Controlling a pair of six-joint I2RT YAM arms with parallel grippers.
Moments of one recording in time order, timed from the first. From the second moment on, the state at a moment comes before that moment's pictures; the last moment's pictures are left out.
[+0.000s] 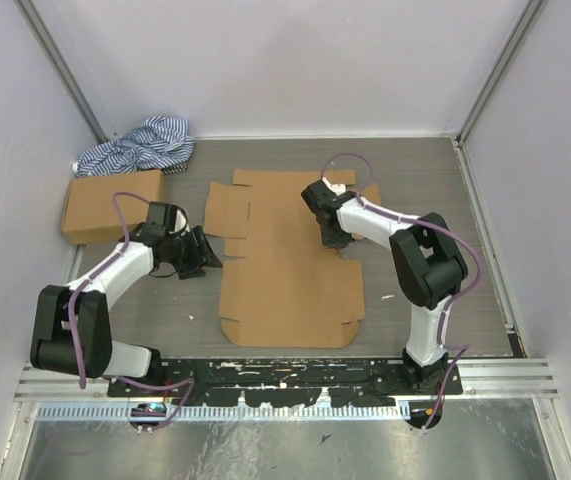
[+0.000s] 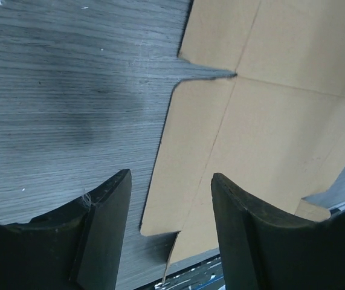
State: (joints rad) left arm -0.18 1.38 0.76 -0.45 0.34 -0.57; right arm 0.55 1.94 1.34 -0.67 0.40 0.45
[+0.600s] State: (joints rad) left arm -0.19 1.48 0.74 -0.31 0.41 -0.60; right arm 0.55 1.55 1.19 -0.68 0.21 0.42
